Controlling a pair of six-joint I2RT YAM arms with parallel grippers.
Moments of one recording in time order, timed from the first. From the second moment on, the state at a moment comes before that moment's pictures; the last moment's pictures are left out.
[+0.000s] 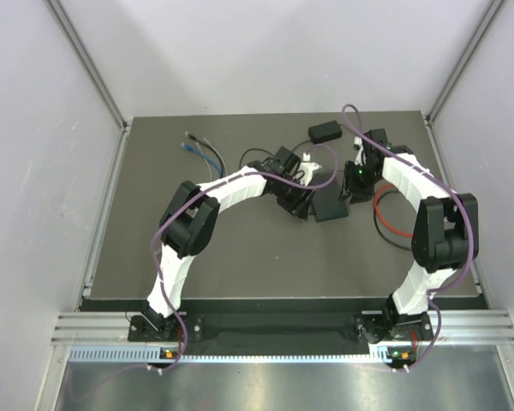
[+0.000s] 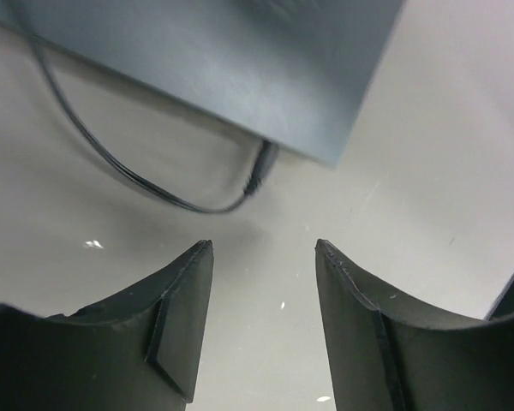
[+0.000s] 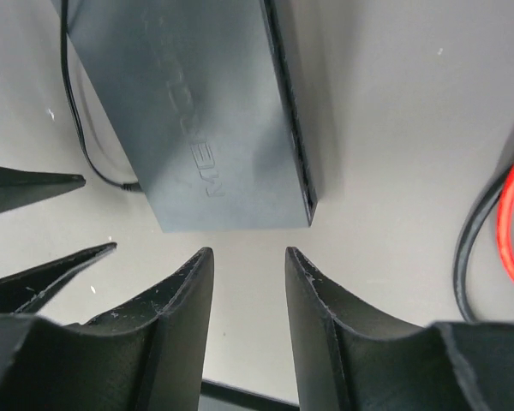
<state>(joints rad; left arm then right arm) -0.70 2.19 1.72 -0.51 0.46 -0.04 0.15 1.75 1.33 -0.80 -0.21 0.28</state>
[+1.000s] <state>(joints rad) -0.74 2.16 1.62 -0.27 0.45 0.24 0.14 1.74 1.28 -0.79 -0.32 0.27</state>
